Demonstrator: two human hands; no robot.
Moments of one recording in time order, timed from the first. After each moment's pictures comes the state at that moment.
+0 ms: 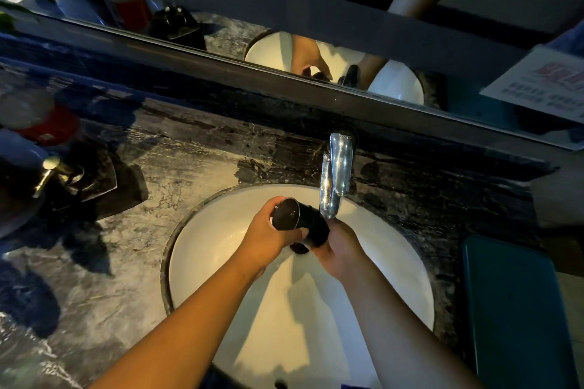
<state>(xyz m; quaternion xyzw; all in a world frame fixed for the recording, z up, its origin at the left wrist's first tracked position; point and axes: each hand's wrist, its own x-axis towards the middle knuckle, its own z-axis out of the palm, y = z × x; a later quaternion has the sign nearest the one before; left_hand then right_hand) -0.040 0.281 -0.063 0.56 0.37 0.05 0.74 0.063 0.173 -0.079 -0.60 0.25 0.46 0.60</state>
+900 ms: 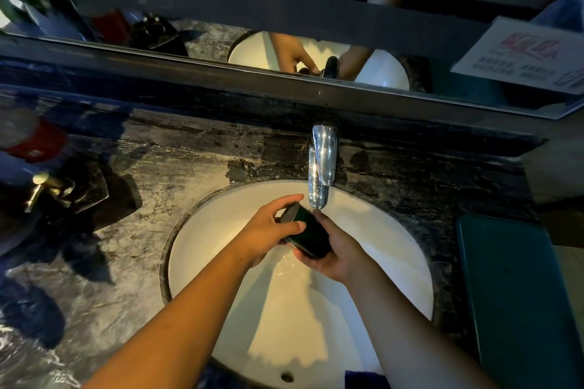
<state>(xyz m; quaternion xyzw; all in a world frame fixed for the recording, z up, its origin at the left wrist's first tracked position) -0.029 0.286 -0.062 0.56 0.31 -0.09 0.76 0.055 0.144 -0.072 -0.51 0.29 0.53 0.61</state>
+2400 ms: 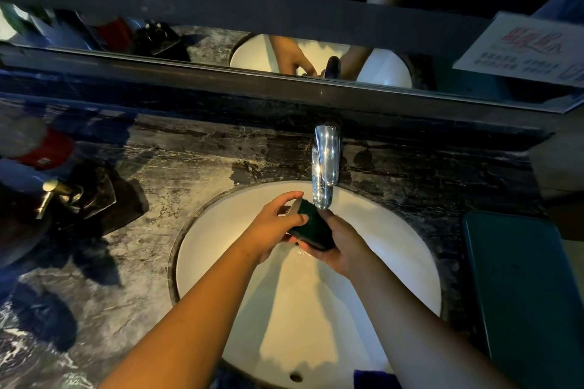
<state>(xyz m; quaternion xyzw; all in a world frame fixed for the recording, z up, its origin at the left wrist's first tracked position) -0.022 0.291 -0.068 0.54 0.35 -0.09 0.76 0.059 0.155 -0.071 -0.55 0.25 0.51 0.61</state>
